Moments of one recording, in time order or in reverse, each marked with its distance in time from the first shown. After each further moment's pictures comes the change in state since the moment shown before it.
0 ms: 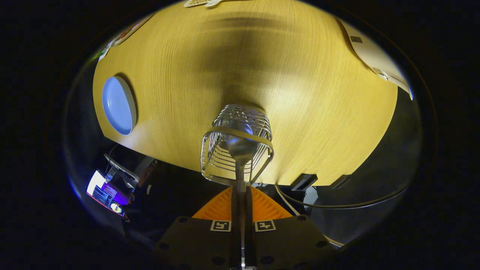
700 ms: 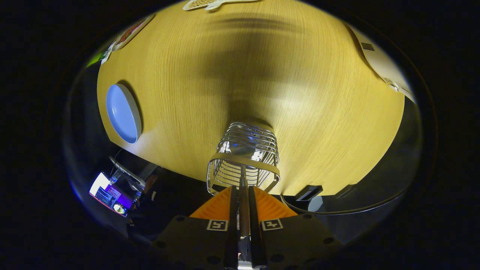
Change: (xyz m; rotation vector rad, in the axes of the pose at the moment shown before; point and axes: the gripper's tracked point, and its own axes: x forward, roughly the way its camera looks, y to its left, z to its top) arm 0.000 0.008 0.021 -0.028 -0.096 0.074
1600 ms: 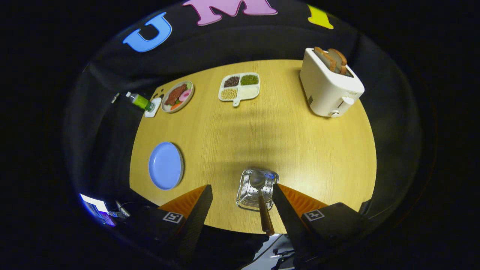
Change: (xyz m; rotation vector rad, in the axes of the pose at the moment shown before) arm -0.097 0.036 -0.021 0.057 -0.974 0.064
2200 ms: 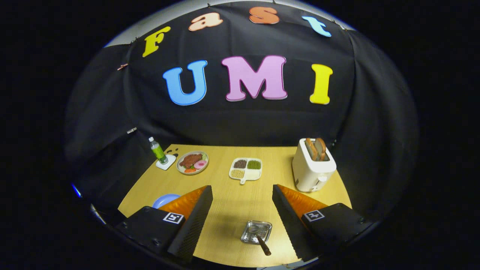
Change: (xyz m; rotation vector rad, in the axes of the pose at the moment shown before) arm -0.120 0.051 0.095 -0.201 -0.671 -0.050
